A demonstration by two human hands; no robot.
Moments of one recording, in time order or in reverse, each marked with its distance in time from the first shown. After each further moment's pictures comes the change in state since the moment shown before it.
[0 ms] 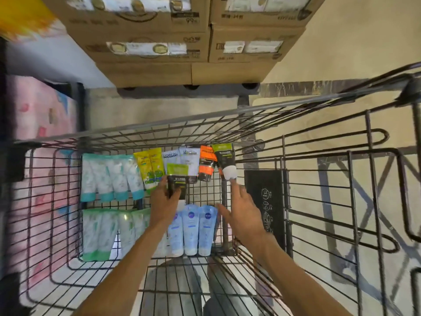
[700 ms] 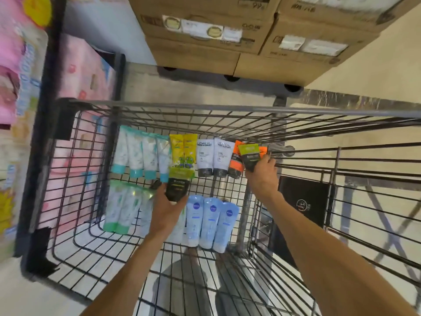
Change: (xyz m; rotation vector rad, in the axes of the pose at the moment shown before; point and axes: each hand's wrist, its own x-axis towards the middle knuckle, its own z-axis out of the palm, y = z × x) left_hand -0.027 -0.065 -0.049 -0.081 0.111 -0.118; right_hand 0.122 -0.031 0.018 0.006 0.104 0.194
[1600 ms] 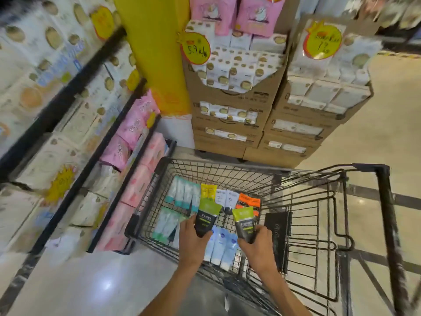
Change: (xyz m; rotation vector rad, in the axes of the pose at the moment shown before) left_hand -0.255 0.109 -0.074 0.020 0.218 0.313; right_hand -0.284 0.034 -0.115 0.420 0.019 -0.286
